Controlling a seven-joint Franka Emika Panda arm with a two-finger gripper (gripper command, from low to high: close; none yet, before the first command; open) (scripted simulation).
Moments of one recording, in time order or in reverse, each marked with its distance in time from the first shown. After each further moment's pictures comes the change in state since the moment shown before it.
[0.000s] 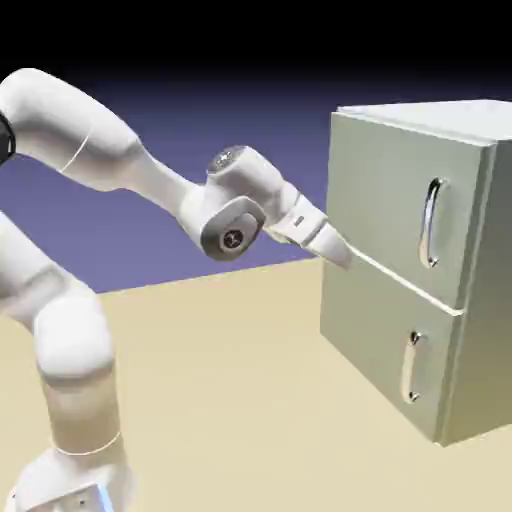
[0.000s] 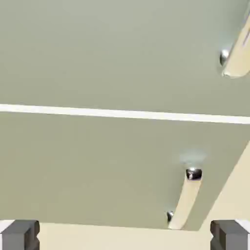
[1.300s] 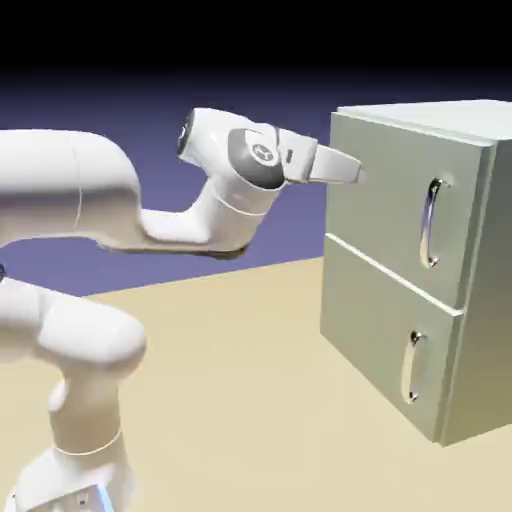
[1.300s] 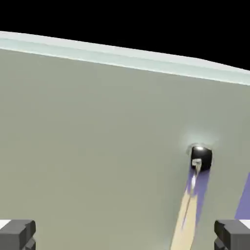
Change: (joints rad) arm 0.731 -0.399 -0.774 0.256 -1.696 -0.218 1.047
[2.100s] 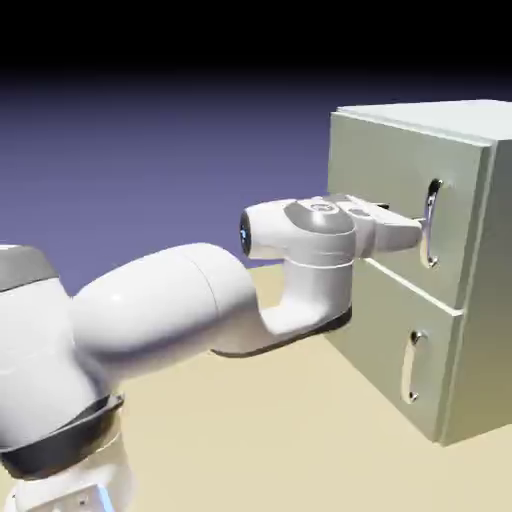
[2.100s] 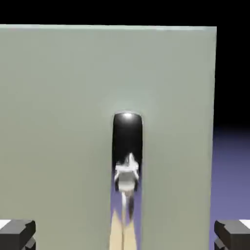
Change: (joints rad) arm 0.450 -0.245 -0.477 0.158 -1.044 -0.134 0.644
